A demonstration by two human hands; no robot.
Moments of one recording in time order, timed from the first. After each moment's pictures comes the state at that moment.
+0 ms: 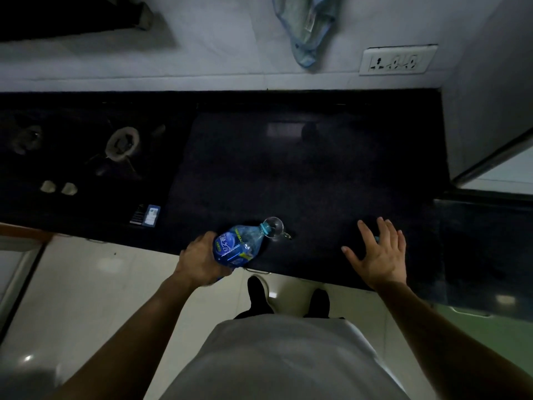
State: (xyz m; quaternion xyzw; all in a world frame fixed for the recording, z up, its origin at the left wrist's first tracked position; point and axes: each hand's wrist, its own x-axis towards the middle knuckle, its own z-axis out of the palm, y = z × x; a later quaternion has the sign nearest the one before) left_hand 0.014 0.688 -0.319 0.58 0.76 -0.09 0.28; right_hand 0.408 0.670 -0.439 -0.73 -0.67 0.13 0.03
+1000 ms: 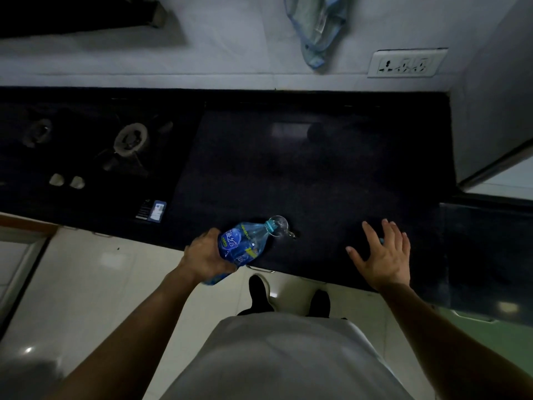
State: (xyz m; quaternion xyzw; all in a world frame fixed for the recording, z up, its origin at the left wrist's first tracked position) left_hand 0.009 0.690 -0.316 0.58 0.75 -0.11 0.30; right_hand 0.407 0.670 -0.438 -0.74 -0.66 0.13 0.03
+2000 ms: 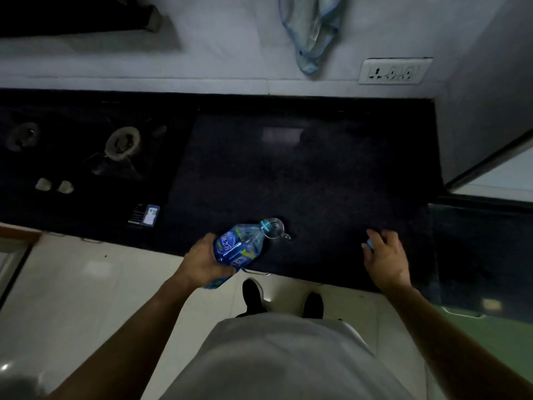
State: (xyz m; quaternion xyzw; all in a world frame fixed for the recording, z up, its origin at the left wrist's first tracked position) left_hand 0.007 0.683 -0.318 0.55 0.74 -0.01 0.37; right_hand 0.417 0.670 -0.429 -0.76 -0.62 0.18 0.08
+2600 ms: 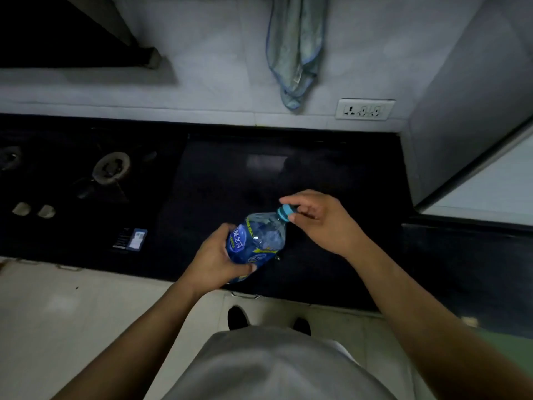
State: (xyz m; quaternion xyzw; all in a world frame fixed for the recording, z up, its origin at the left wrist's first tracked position) left_hand 0.060 0.705 -0.260 0.60 0.65 0.18 0.43; right_hand 0.317 0.748 -0.229 -0.52 -0.65 0.46 0.32
